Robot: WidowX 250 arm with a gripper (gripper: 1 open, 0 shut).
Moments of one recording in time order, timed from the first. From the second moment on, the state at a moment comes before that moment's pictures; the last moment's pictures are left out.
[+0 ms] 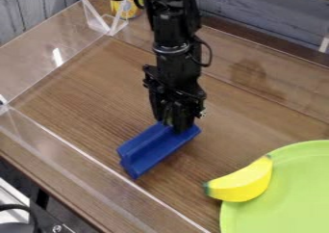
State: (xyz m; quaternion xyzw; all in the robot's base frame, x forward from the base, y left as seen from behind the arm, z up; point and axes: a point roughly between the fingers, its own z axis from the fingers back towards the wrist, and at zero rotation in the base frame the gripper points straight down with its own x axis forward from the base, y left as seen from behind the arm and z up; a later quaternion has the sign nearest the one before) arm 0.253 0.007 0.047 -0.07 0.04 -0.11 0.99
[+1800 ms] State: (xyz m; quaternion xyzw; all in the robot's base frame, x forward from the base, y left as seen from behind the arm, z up) arm 0.249 0.016 0.075 -0.10 0.05 -0.13 0.99
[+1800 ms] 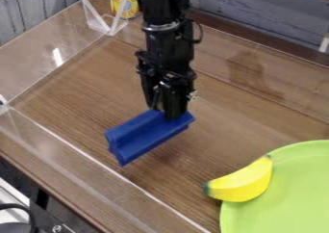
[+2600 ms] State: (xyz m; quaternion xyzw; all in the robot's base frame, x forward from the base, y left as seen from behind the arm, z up) arm 0.251 0.021 0.085 -0.12 0.02 -0.12 0.99
